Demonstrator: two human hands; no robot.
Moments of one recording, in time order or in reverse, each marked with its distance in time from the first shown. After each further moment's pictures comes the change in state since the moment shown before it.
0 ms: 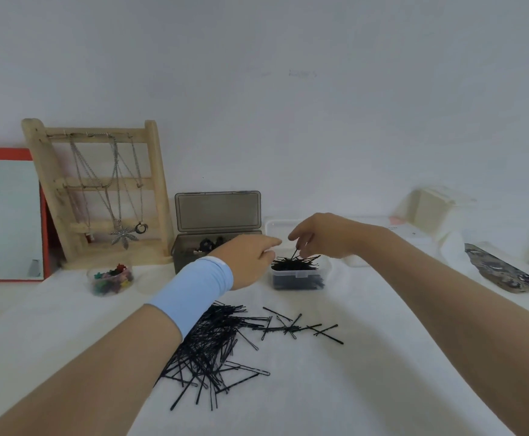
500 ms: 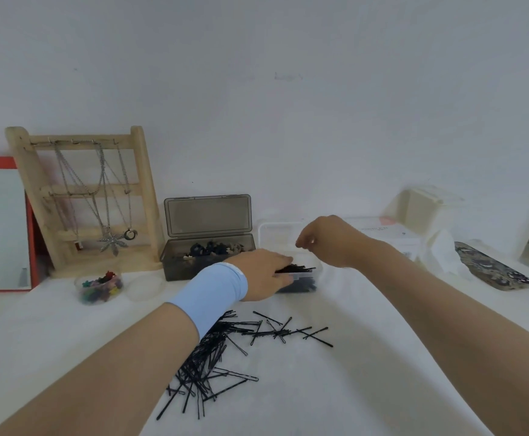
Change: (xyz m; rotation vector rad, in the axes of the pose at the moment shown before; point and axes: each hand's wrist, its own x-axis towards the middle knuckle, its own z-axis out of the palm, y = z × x) left_hand 0.016 0.028 0.017 0.236 -0.225 0.078; right_hand -0.016 0.018 0.008 -0.084 0.222 0.040
